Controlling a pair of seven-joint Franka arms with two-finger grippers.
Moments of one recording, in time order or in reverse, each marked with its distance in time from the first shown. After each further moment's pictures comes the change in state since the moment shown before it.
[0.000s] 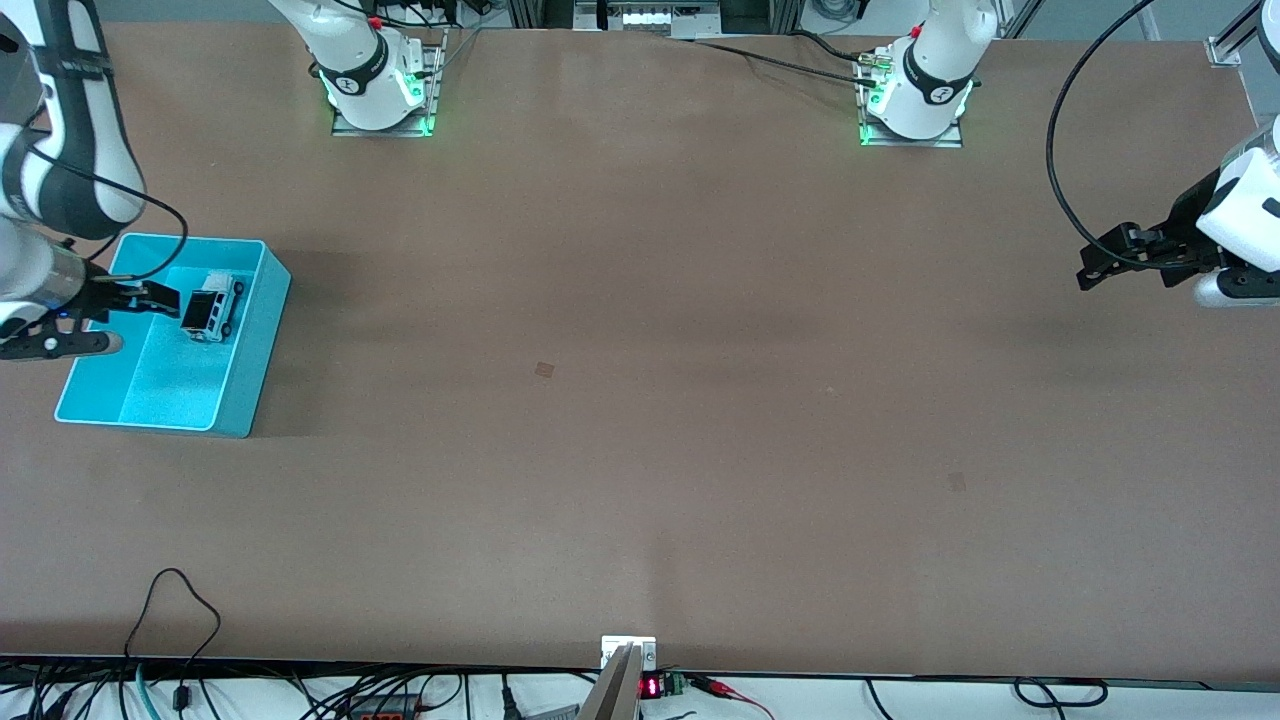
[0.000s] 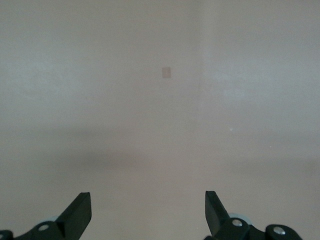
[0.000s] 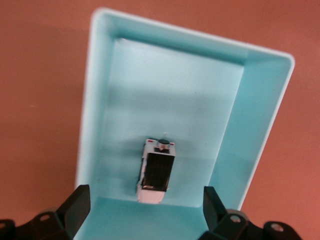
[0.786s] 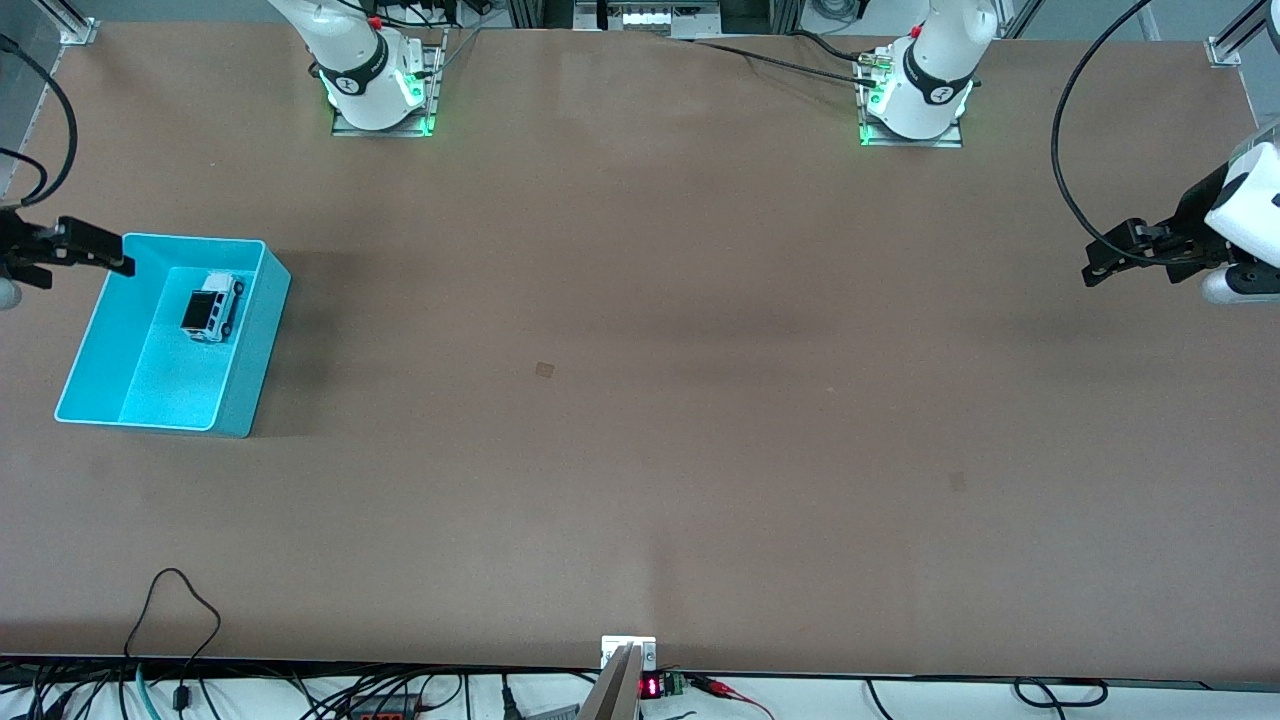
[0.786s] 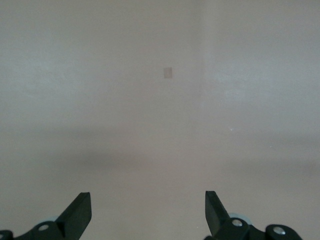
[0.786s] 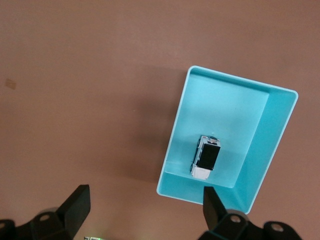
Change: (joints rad) left arm 0.001 -0.006 0.004 0.009 0.000 -0.003 0.000; right arm 0.068 -0.070 0.067 0.363 0.149 -0.426 0.000
